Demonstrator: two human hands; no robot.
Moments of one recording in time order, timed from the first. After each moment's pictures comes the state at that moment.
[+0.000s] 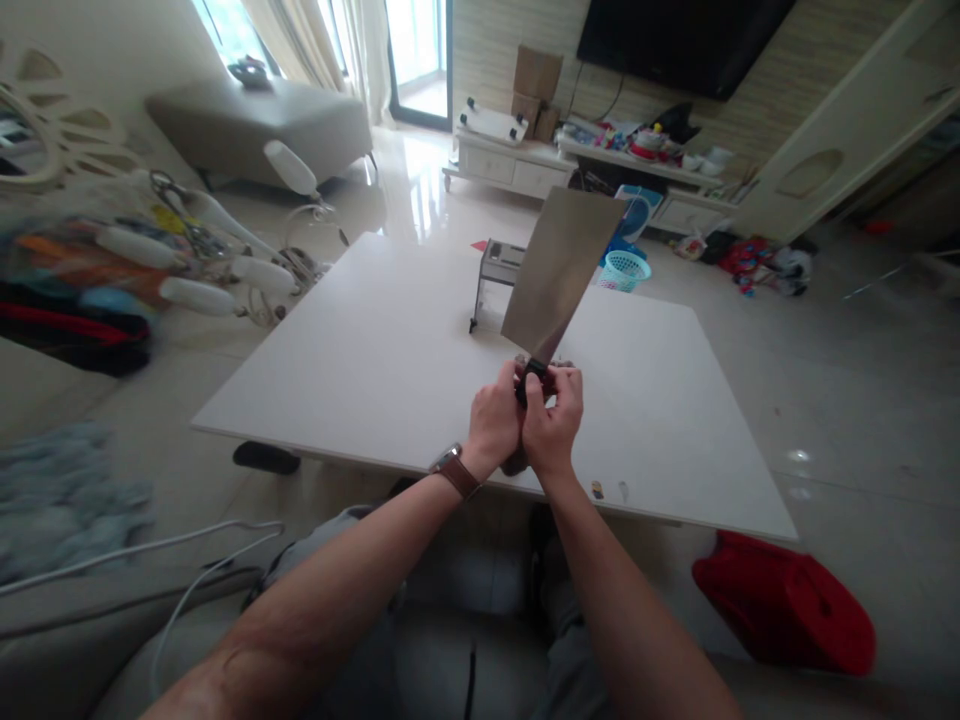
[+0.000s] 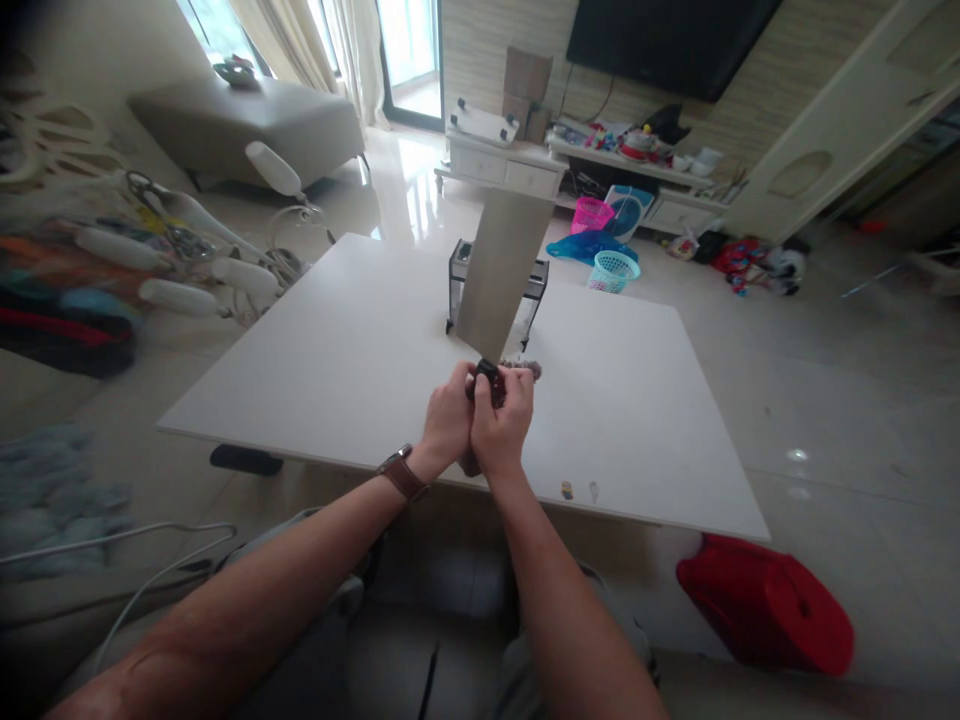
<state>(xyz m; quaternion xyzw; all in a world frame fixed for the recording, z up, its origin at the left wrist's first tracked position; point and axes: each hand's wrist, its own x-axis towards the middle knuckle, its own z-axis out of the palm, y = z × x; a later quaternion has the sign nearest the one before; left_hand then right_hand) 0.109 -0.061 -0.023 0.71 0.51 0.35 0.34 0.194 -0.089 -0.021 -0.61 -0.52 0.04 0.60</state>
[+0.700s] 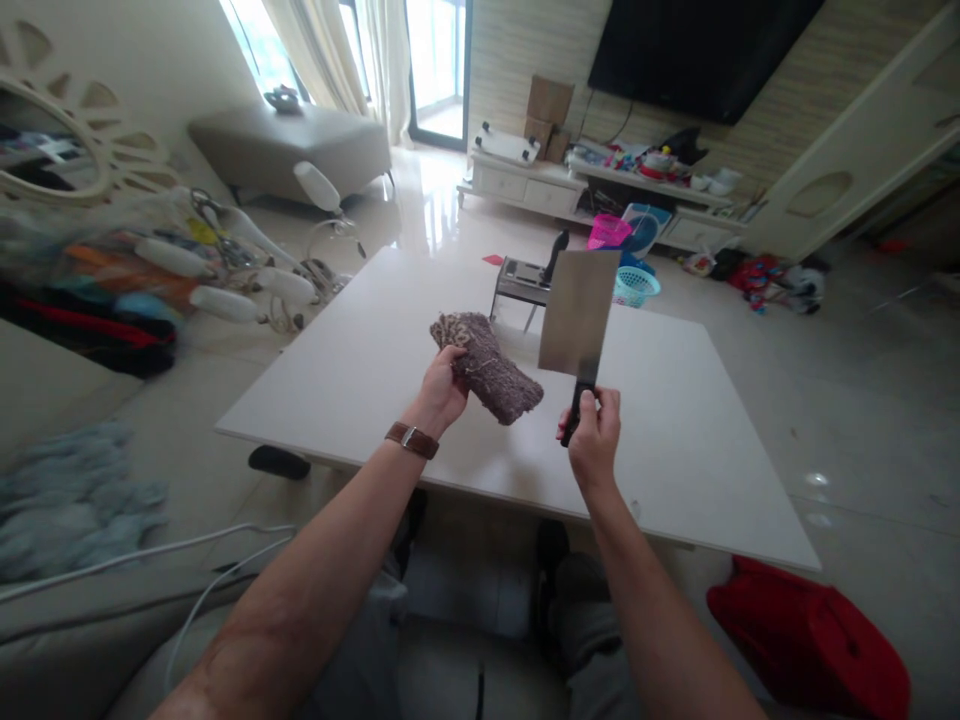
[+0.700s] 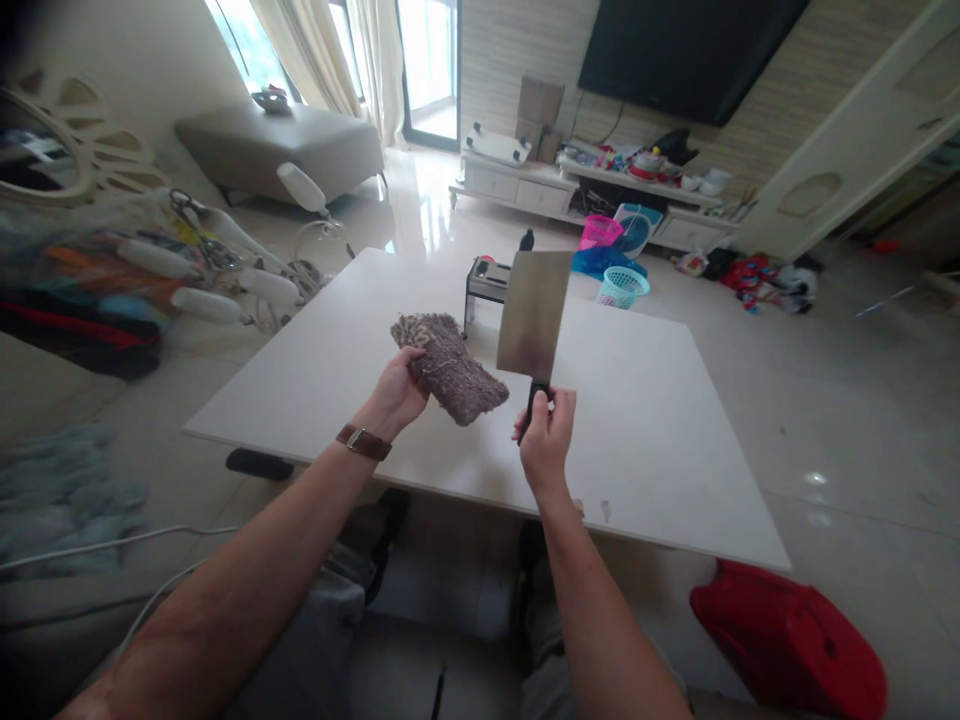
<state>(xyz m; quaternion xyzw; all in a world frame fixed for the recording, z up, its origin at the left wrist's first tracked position) 0.044 0.026 -0.027 0.17 0.37 0.55 0.73 0.222 -0.097 -0.021 -0.60 -0.40 0.25 0.64</state>
